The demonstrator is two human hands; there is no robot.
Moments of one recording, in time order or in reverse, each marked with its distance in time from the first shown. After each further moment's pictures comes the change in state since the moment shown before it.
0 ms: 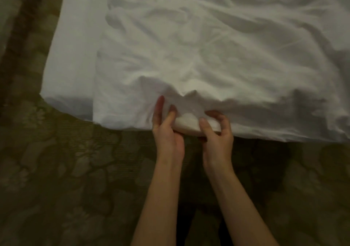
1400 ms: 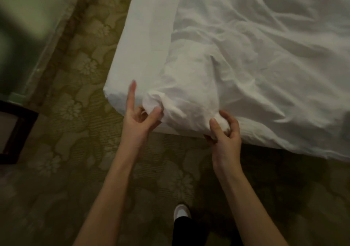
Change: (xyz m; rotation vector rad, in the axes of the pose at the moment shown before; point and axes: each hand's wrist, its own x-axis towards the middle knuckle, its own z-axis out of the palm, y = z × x) left_hand 0.027 0.187 -0.102 0.560 -0.384 0.313; right_hand -0.054 0.014 0.090 0.032 -0.126 0.058
